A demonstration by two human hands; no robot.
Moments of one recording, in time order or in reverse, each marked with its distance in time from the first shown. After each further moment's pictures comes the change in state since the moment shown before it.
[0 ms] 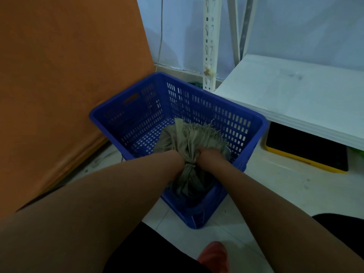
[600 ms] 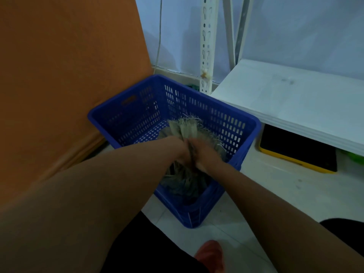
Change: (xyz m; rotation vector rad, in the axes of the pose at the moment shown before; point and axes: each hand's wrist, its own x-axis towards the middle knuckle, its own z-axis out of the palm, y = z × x) left_hand 0.007 -0.020 -0.024 -0.370 0.418 -0.043; right_hand -0.014 -0.003 0.002 0.124 0.385 -0.313
